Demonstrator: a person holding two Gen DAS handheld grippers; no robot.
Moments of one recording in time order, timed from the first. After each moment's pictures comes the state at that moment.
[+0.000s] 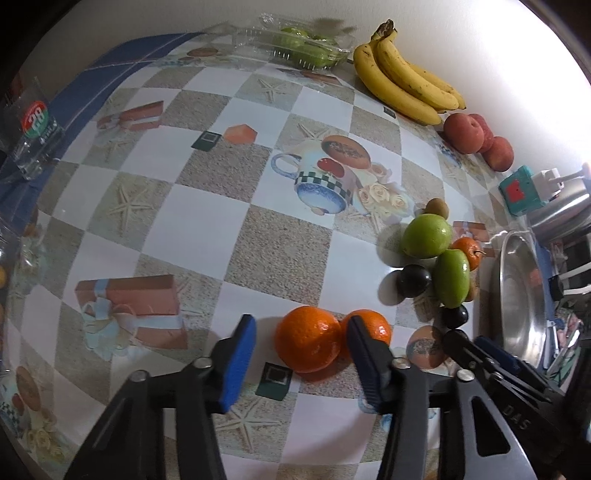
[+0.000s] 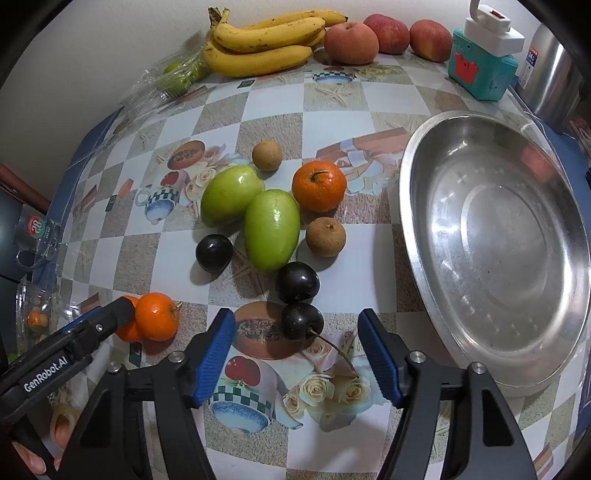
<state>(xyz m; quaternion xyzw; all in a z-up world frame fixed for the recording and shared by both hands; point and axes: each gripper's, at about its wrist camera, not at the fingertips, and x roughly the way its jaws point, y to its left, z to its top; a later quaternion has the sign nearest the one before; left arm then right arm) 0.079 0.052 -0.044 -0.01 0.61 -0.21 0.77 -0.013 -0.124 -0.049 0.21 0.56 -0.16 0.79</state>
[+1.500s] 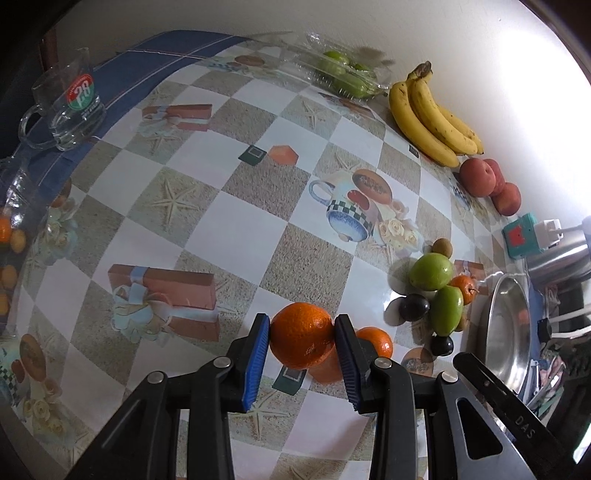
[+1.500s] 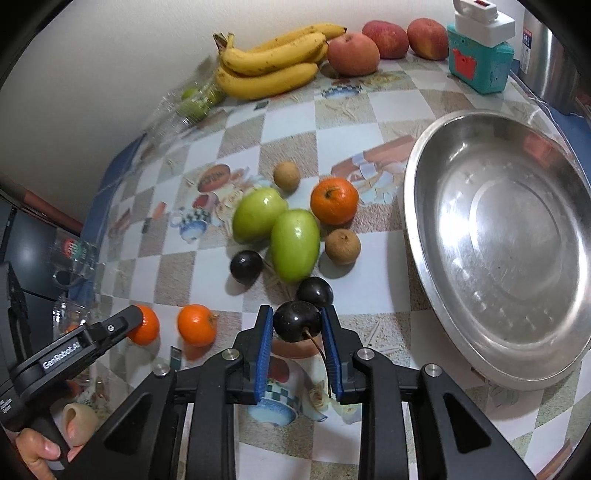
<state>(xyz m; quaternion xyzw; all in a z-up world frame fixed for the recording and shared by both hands) 0.083 0.082 -0.021 -0.07 0.60 -0.16 0.78 -0.027 -0.131 -0.028 0.27 0.51 -0.11 0.81</state>
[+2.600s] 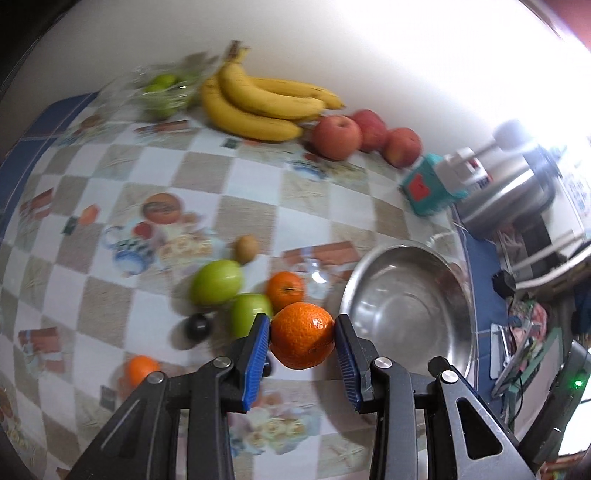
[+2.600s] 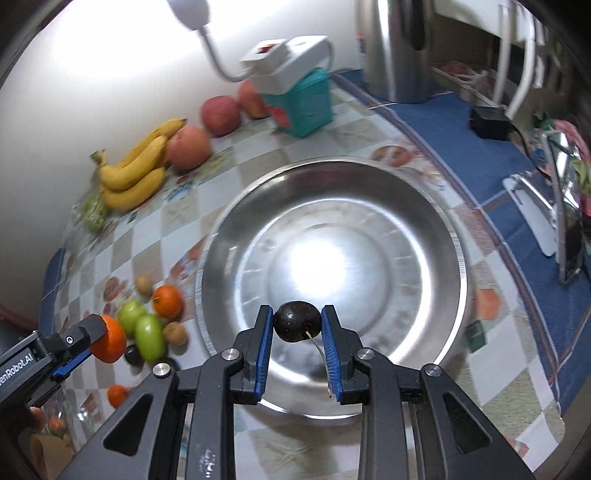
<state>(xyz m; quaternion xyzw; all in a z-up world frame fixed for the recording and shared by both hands) 0.045 -0.106 0.026 0.01 0.57 -0.29 0.77 -0.112 -0.251 -0.001 0.31 0.44 -0.32 0.78</state>
